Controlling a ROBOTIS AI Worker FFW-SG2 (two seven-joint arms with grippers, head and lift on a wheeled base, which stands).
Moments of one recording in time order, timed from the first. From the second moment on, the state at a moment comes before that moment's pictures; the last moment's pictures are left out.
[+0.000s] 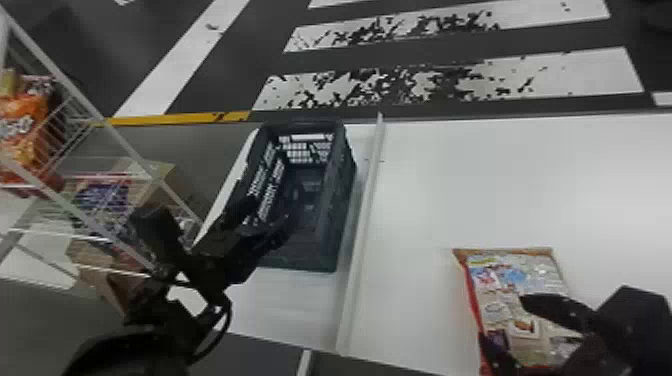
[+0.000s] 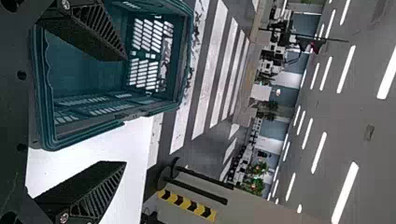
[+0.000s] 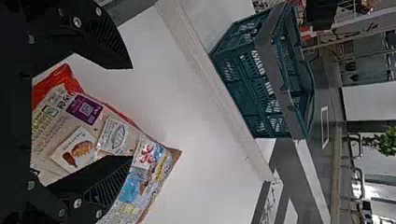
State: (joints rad) left arm 0.50 0.00 0.47 -2.23 0.30 0.52 -0.53; right arm 0.56 -0.31 0.30 -2.28 0.10 0.65 0.49
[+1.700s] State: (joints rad) left arm 0.50 0.00 0.46 -2.23 0.29 0.55 -0.54; right arm 0.35 -0.25 0.29 -1.91 0.13 0.53 0.48
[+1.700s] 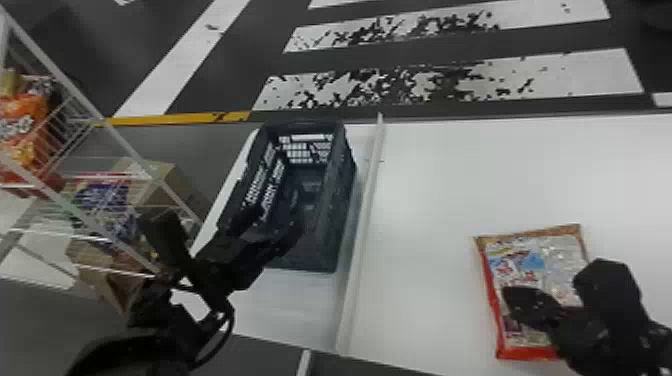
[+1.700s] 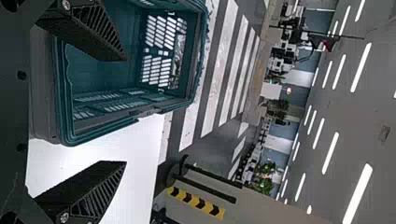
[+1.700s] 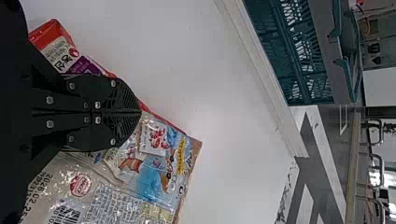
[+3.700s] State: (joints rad) left arm 0.51 0.00 0.44 -2.23 0.27 0.57 -0.54; right arm 0.27 -0.29 0.18 -1.85 0.12 0.50 0.56
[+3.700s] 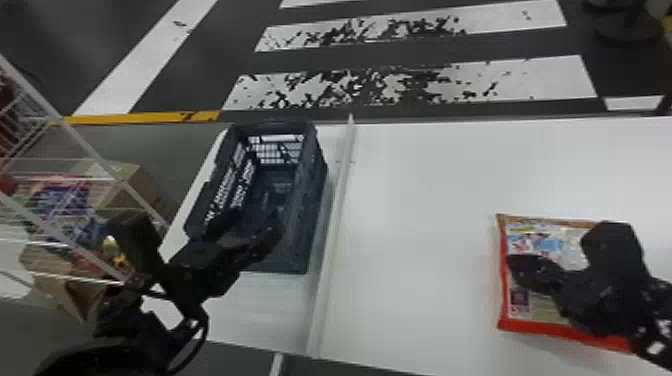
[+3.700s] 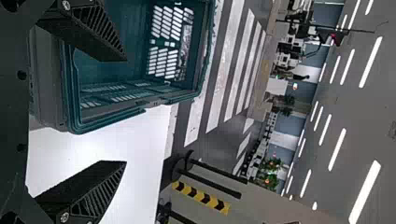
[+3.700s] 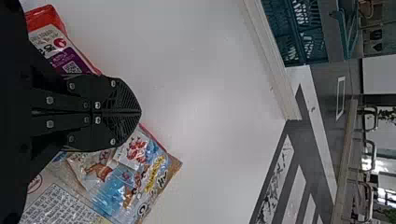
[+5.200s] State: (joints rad) left arm 0.51 0.00 0.44 -2.24 0.27 0.57 -0.55; right arm 0.36 -0.33 0.04 -1.98 0.07 0.44 0.61
